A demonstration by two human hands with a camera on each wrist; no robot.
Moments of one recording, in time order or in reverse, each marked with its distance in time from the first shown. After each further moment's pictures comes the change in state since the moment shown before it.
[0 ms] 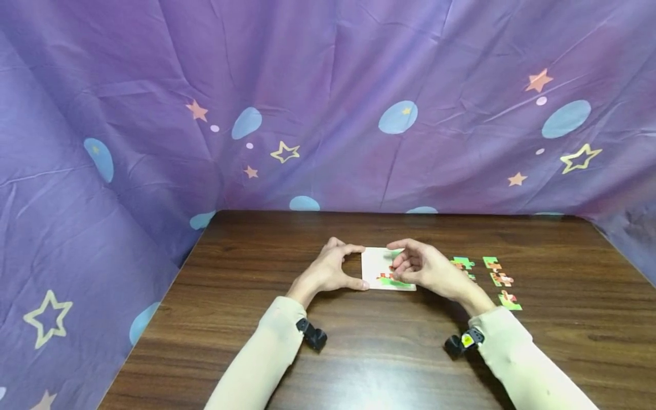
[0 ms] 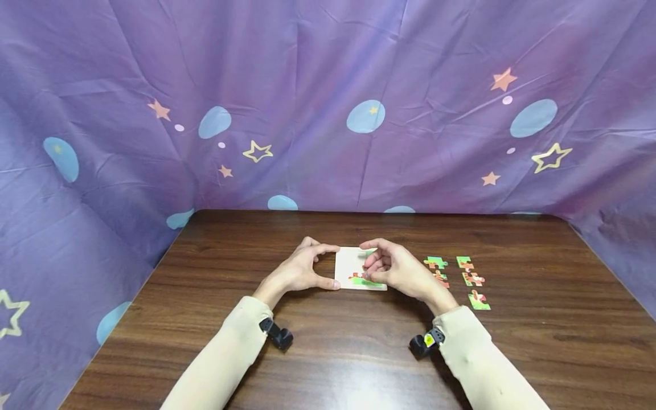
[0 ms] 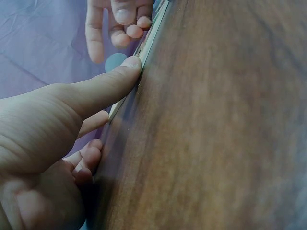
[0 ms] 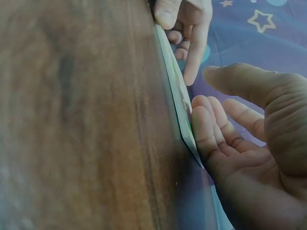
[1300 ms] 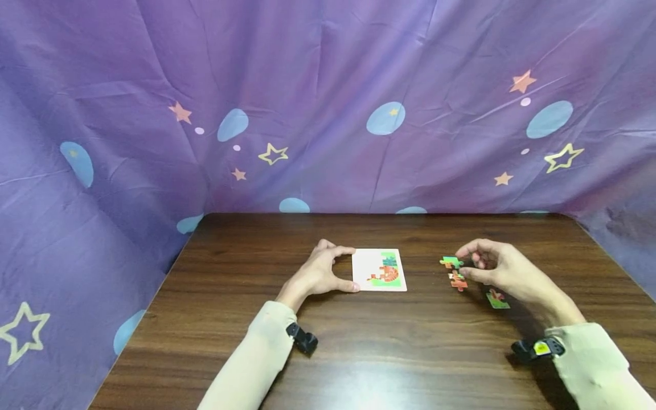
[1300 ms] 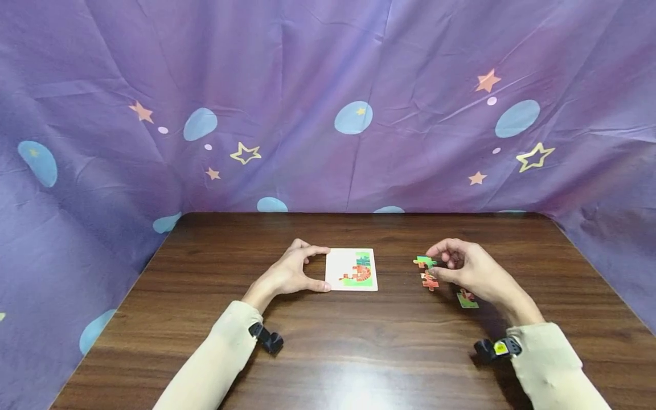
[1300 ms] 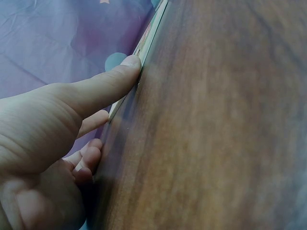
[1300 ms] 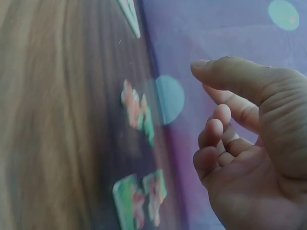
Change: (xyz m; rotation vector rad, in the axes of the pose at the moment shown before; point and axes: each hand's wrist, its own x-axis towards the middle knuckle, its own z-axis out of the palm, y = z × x) left_hand 0.004 -0.005 0.004 0.009 0.013 0.028; right_hand -0.096 -0.002 -0.101 -0.338 0.245 0.060
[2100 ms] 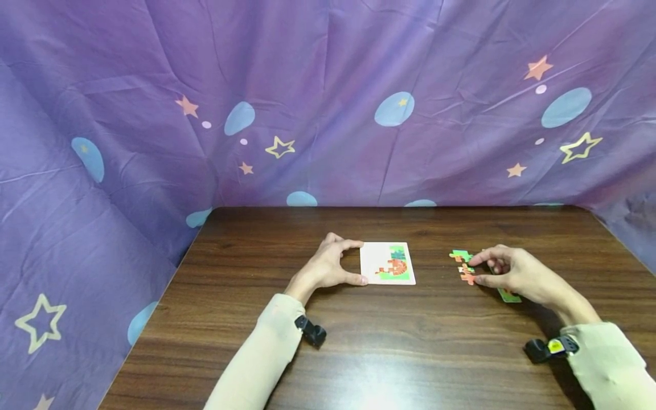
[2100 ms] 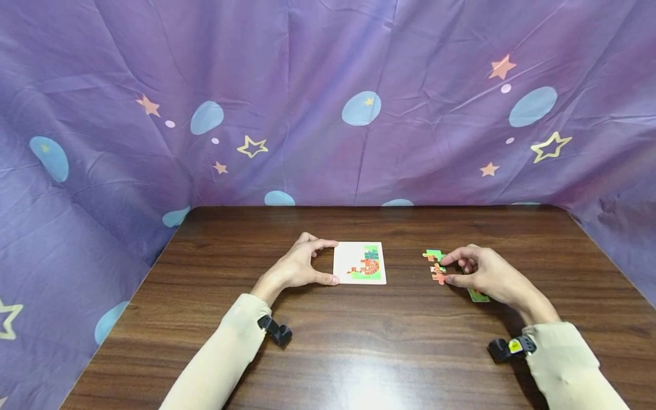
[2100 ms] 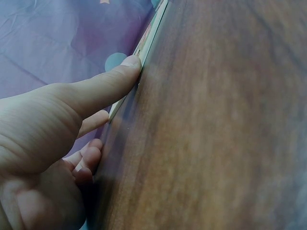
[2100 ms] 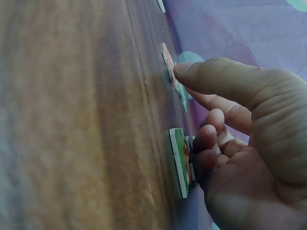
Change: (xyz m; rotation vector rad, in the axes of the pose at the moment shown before) left_hand 0.000 0.000 -0.001 0.019 -0.004 -0.024; right_hand -0.008 0.033 0.000 -0.129 -0.052 0.022
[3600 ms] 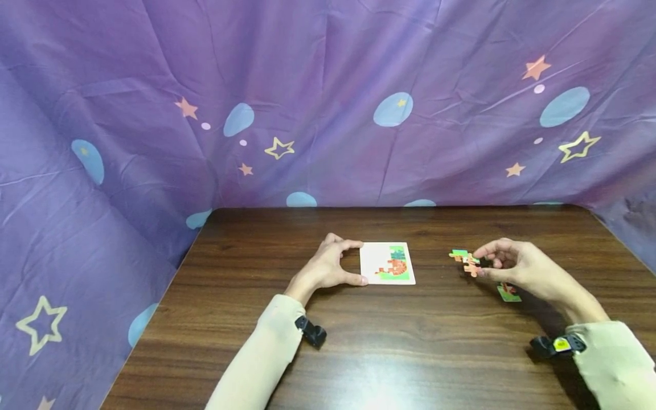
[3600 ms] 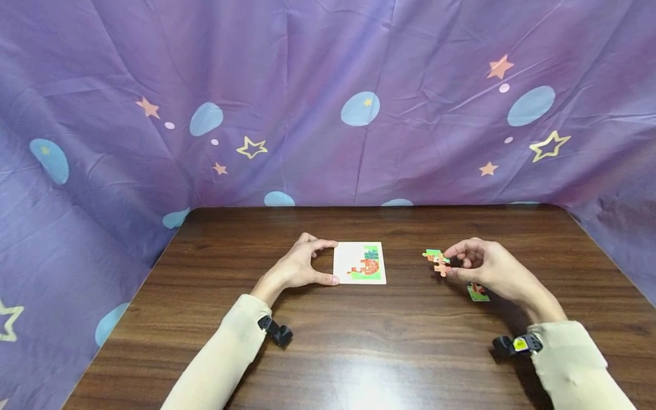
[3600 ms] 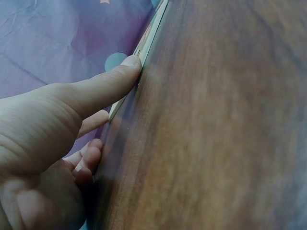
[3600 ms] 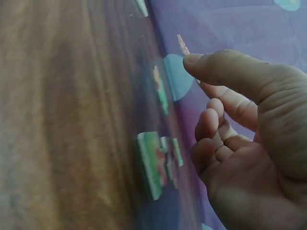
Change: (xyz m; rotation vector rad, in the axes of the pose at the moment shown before) left_hand -0.001 -0.001 0.001 -0.009 0.009 0.008; right_hand -0.001 -0.009 -0.005 0.134 0.053 -0.025
